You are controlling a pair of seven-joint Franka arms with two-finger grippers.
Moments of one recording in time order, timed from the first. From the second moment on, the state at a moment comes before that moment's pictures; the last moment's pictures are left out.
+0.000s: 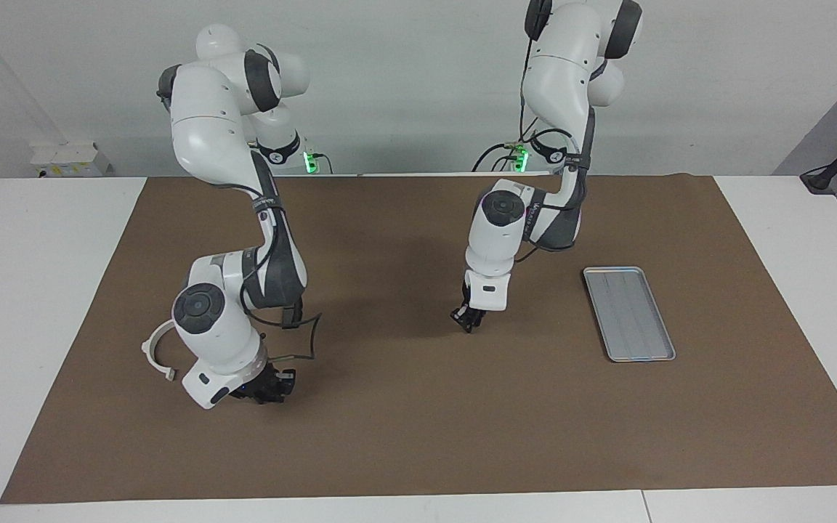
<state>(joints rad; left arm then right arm) -0.56 0.46 0.02 -1.81 -0.01 2.41 -1.14 0.03 0.81 0.10 -1.23 -0.06 2.08 0.09</state>
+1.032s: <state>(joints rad) -0.57 0.43 0.10 -1.75 0.00 2.27 -1.14 0.03 0.62 0.11 -1.18 -0.02 1.66 0.15</state>
